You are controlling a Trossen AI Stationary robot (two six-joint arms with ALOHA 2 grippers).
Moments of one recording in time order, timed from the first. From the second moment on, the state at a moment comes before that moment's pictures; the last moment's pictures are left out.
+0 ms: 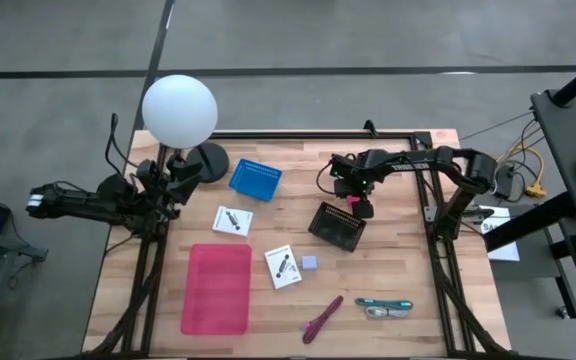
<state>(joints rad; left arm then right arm) -0.09 0.44 0.29 0.65 -0.35 -0.28 -0.40 1.72 0.99 -0.82 0.00 -0.40</state>
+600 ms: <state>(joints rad) -0.09 0.44 0.27 0.65 -0.35 -0.28 -0.40 1.71 0.99 -0.80 0.00 -0.39</state>
